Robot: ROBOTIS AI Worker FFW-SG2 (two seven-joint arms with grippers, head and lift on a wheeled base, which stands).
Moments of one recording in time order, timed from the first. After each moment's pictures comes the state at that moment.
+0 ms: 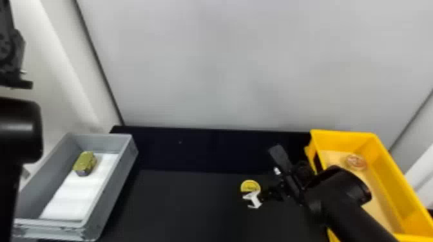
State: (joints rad) left arm -0.34 0.36 0.03 -2.21 -0.41 0.05 0.30; right arm -0.56 -0.06 0.34 -0.65 0.22 0.34 0.57
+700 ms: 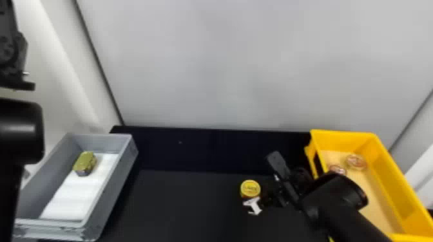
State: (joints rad) left arm -0.33 0.36 0.03 -2.20 -0.41 0.04 0.30; right arm -0.57 -0.05 0.35 -0.58 0.23 0.33 0.53
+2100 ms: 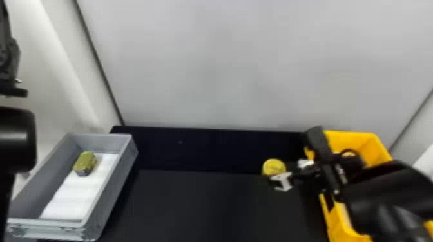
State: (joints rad) left arm -0.30 0.38 0.05 -2.23 -0.41 0.10 0.26; right arm -0.17 -0.19 0.19 -1.73 0.30 1.01 0.65
